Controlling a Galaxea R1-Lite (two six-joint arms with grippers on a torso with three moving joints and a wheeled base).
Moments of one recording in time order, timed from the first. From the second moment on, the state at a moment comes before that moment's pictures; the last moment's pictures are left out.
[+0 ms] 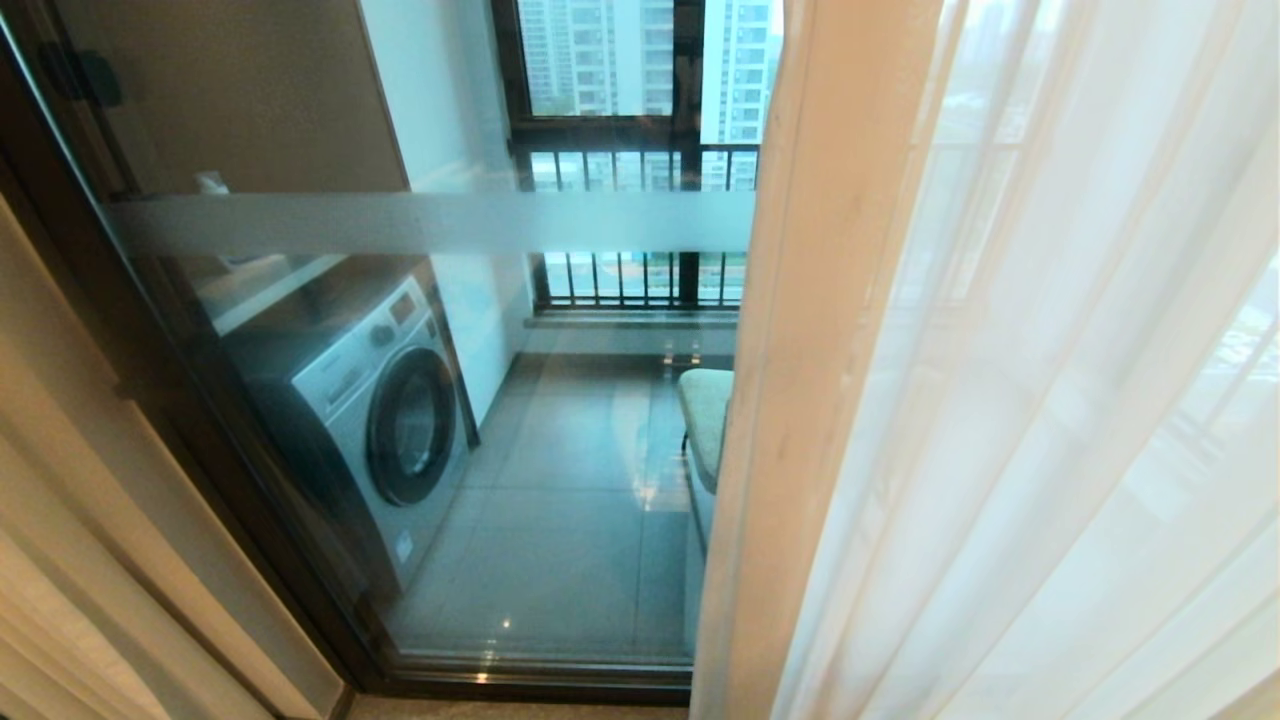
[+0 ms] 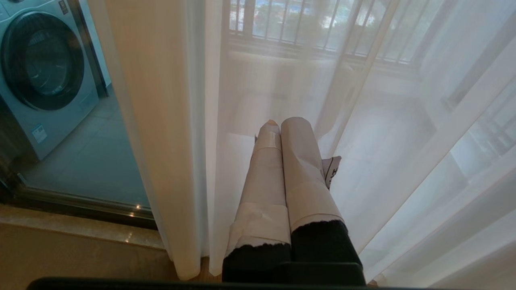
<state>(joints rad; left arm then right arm) 0.00 0.00 0.00 0.00 0.01 -0.02 0.00 0.00 0.00 0.01 0.06 -0.13</state>
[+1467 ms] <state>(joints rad) 0.00 0.00 0.00 0.00 0.01 -0.02 0.00 0.00 0.00 0.01 0.06 -0.12</state>
